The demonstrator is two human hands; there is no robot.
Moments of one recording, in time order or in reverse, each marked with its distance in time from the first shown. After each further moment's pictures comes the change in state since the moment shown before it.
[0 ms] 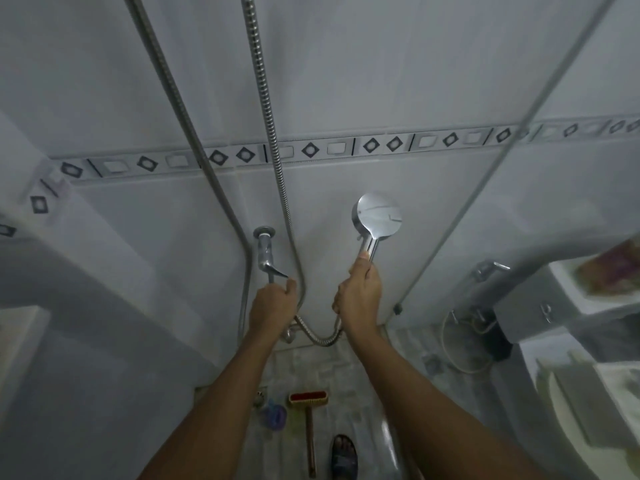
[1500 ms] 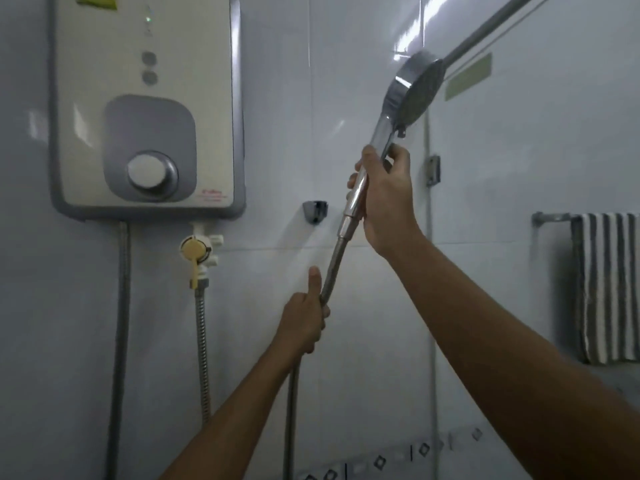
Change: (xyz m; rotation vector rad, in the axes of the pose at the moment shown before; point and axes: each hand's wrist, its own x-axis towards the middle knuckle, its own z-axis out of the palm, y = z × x) left_hand -0.113 0.433 -0.245 -0.618 -0.006 0.836; right_hand -0.014 -0.599 -0.027 0.465 -0.370 -1.111
